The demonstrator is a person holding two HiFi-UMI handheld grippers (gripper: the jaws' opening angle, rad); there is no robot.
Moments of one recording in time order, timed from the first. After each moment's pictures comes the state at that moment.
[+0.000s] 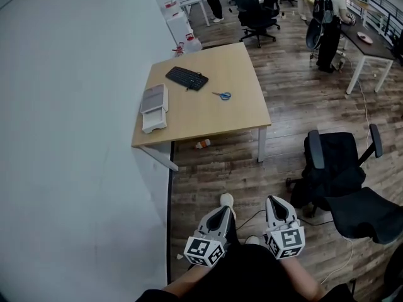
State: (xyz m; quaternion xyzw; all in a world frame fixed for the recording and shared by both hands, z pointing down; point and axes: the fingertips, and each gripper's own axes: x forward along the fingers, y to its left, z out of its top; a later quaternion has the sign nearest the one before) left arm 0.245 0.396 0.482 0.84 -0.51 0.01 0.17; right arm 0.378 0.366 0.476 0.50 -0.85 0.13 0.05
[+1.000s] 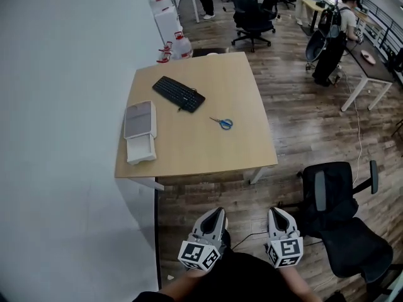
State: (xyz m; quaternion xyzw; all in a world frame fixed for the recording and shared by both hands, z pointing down) left arm 0.158 0.145 0.468 0.84 -0.50 -0.06 0.20; right arm 0.323 0.147 0.495 0.54 -0.82 0.14 0.15
